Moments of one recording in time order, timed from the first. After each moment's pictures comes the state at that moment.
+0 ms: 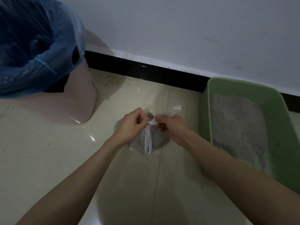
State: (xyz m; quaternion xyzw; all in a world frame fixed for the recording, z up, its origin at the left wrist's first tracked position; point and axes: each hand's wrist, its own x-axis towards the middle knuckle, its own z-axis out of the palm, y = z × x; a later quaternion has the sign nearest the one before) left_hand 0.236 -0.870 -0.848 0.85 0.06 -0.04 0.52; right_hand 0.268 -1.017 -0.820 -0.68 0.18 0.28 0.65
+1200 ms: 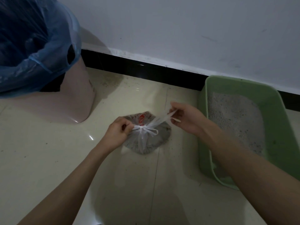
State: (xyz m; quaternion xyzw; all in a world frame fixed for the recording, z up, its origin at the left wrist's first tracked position) left_hand 0.213 -0.846 -0.868 0.90 0.07 -0.04 0.44; right_hand 0.295 -1.057 -0.797 -0.62 0.20 0.33 0.69
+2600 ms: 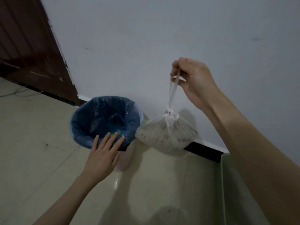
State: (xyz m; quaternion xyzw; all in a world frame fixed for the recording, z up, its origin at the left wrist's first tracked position) left_hand 0.159 -0.712 -0.707 0.99 0.09 0.08 -0.02; right_hand 0.320 -0.911 -0.474 -0.63 -0.23 0.10 0.73
